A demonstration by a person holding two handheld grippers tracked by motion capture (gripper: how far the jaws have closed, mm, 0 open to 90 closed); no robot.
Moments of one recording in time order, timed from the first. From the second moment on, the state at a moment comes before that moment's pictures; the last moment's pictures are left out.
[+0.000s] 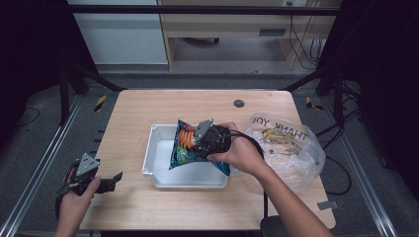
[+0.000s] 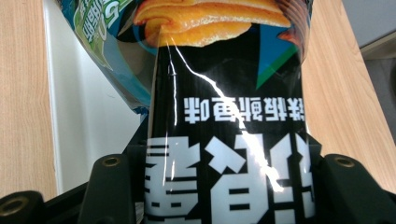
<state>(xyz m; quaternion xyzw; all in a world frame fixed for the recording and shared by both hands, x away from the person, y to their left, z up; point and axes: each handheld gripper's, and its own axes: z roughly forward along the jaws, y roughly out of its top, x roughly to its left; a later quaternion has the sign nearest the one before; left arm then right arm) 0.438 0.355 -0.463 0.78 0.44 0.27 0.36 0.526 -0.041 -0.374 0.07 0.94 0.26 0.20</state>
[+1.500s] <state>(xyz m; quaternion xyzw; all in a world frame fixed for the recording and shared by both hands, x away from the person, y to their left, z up) 0.439 0.354 -0.464 0.78 0.43 0.27 0.36 0.541 -0.020 -0.413 0.06 0.95 0.27 0.16</state>
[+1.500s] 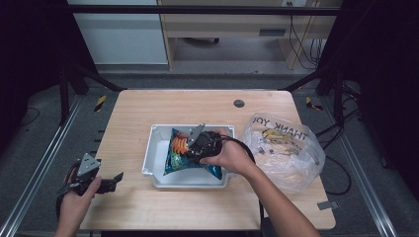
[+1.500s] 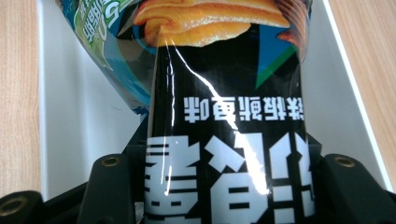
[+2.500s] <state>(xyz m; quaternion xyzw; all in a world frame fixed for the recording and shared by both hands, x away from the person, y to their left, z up) 0.439 0.352 -0.464 0.78 0.43 0.27 0.35 0.552 -0.018 -0.425 0.07 0.95 0.27 0.14</state>
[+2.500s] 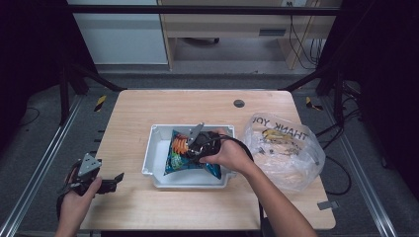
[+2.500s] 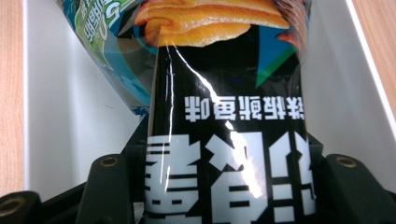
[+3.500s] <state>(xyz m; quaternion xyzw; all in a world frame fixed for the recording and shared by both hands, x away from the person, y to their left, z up) 0.439 0.351 -0.465 0.79 0.43 0.27 0.35 0.555 -0.014 -0.427 0.07 0.95 0.27 0.13</state>
